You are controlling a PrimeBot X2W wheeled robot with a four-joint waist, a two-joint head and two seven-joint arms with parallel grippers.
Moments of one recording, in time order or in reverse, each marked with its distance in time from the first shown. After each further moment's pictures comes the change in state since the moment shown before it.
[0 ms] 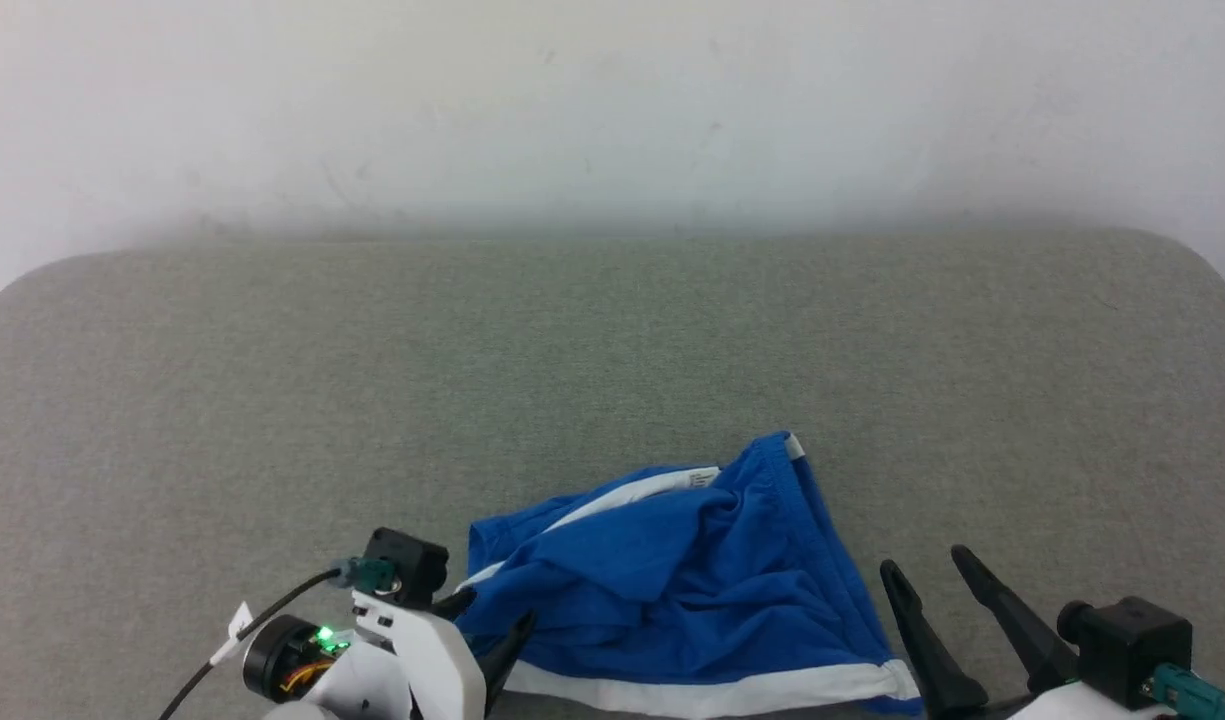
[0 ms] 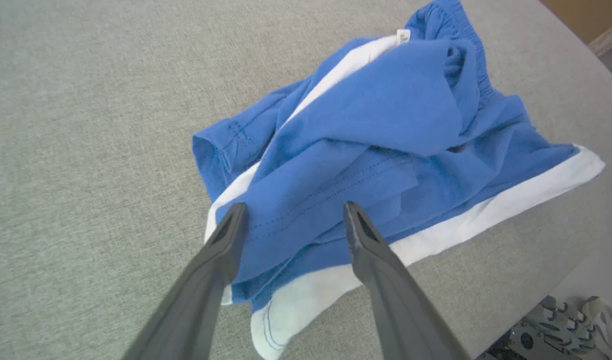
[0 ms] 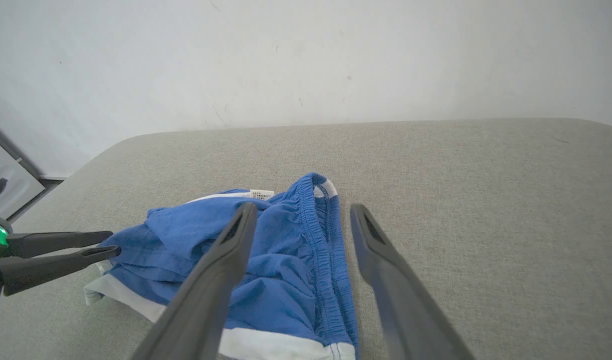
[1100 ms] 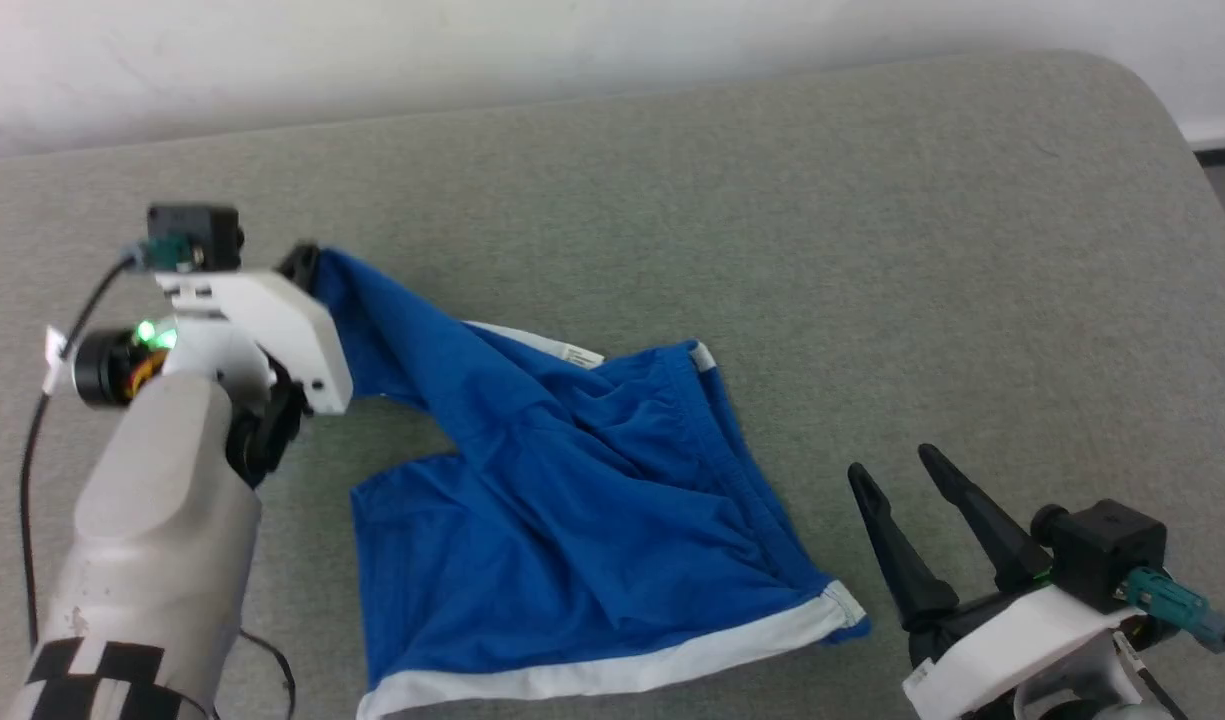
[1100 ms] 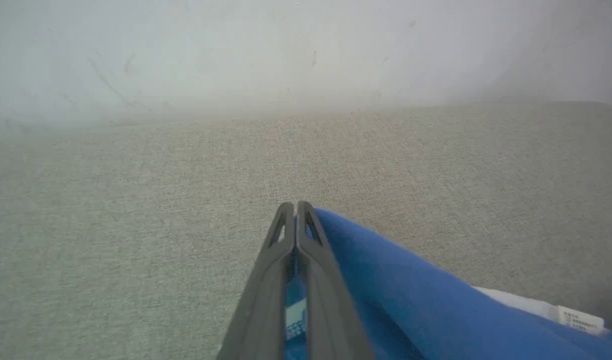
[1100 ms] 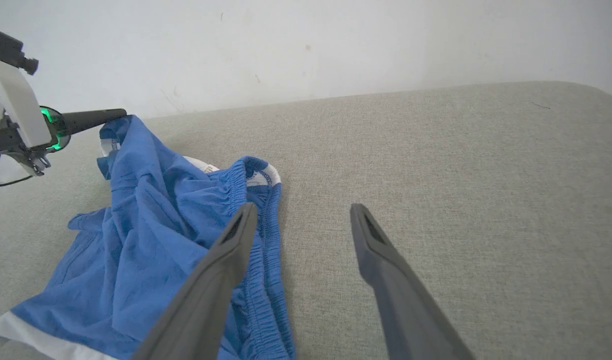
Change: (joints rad) left arm -0.694 -0.030 0.139 0.712 0.037 0.020 -0.323; right arm -0.202 -0.030 0.054 0.094 0.036 0.000 -0.046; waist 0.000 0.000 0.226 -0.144
